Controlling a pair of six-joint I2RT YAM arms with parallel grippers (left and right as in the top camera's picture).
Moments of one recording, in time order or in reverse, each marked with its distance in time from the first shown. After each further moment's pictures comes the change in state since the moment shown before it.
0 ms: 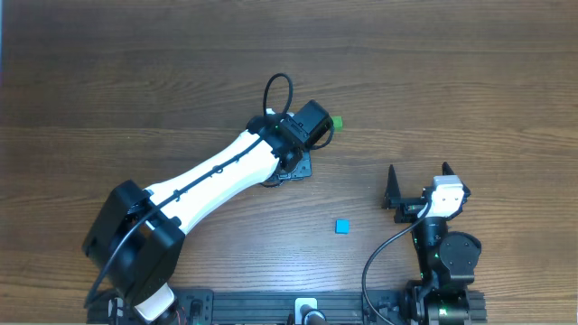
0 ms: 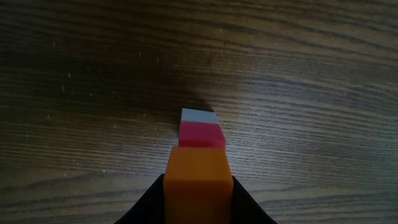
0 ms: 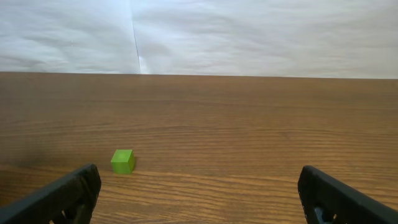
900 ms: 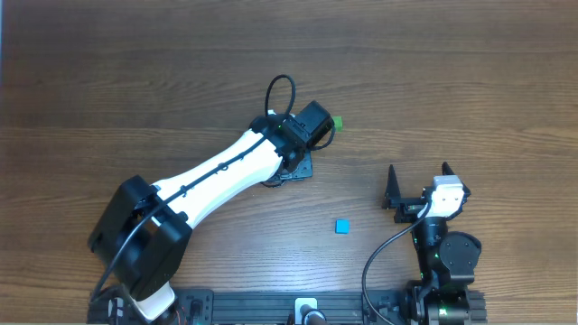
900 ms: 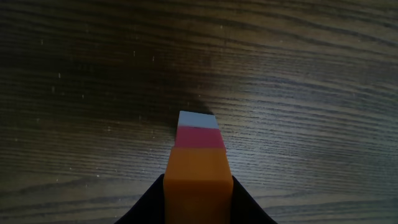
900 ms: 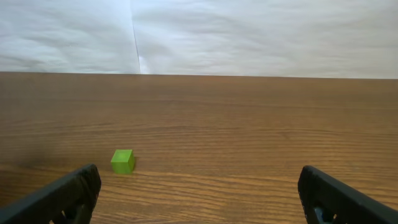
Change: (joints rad) left arm 0.000 0.029 0.000 0.013 0.007 0.000; right arm 0.000 0.000 0.000 0.000 0.000 0.000
